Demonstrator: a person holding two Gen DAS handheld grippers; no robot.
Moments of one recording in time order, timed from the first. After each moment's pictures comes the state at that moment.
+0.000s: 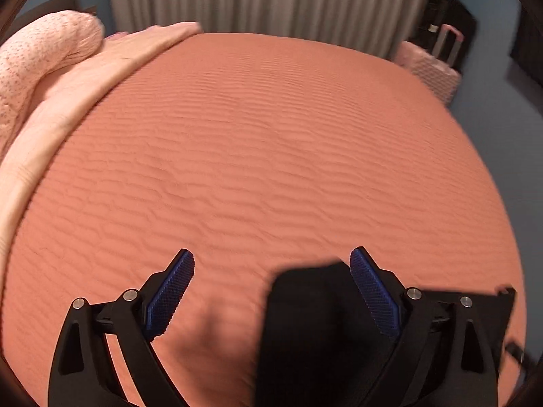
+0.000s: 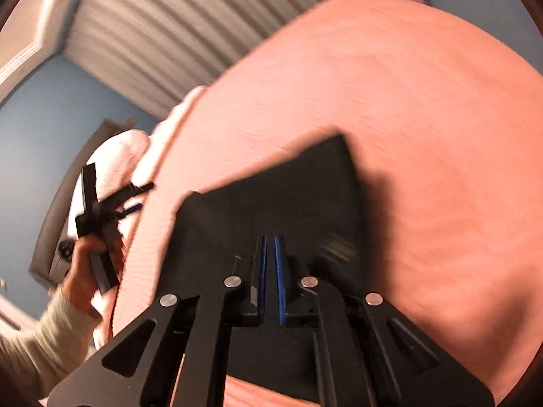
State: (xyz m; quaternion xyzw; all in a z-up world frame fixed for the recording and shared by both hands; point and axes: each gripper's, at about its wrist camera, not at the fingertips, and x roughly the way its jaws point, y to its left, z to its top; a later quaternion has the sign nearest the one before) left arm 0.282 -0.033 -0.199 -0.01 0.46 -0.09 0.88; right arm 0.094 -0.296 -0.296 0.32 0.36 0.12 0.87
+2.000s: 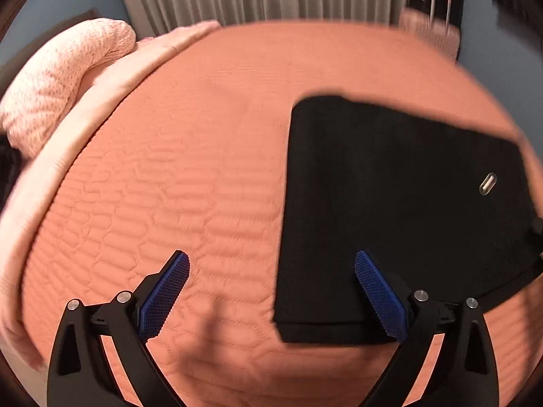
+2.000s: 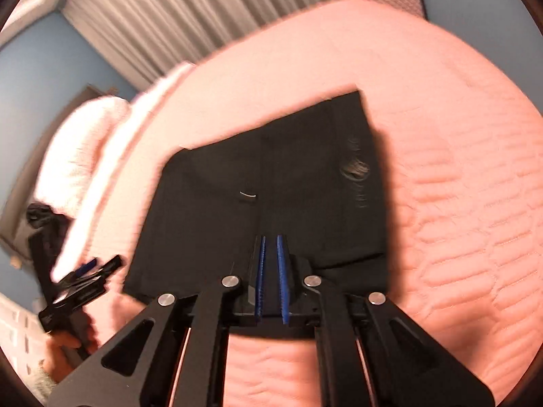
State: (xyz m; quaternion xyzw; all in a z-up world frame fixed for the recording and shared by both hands) left arm 0.119 -0.018 -0.276 0.09 0.47 -0.01 0.88; right arm 0.061 -0.188 -0.359 0.25 0.44 0.03 0.86
